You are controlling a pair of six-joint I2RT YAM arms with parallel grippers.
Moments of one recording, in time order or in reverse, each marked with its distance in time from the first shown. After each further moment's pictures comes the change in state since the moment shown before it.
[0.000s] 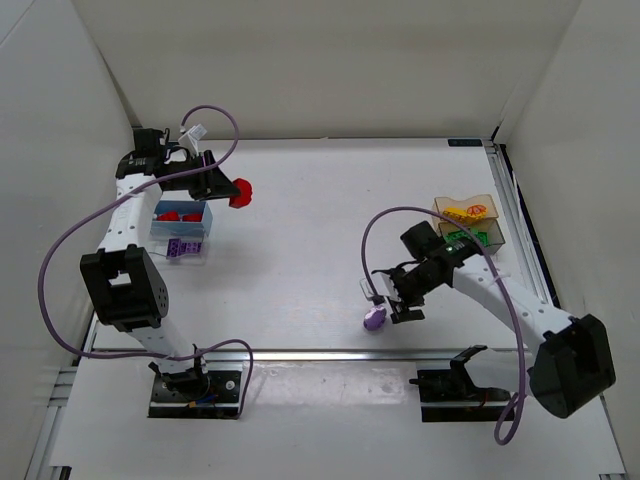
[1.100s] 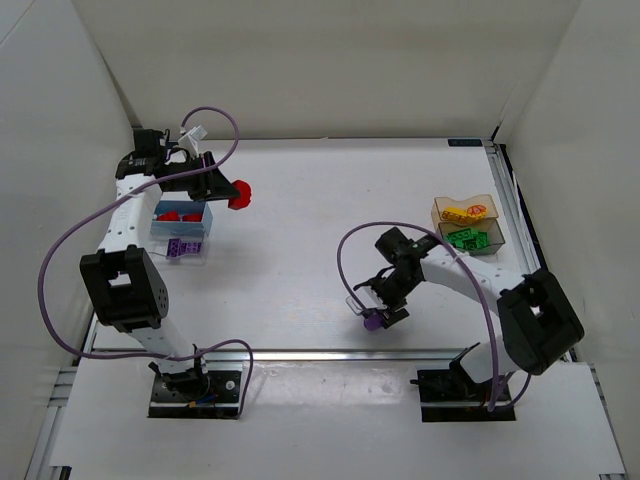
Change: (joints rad) left arm 0.000 -0.005 -0.004 -0.015 -0.023 0.015; right arm 0.106 0.266 0.000 0.131 -0.009 -0.253
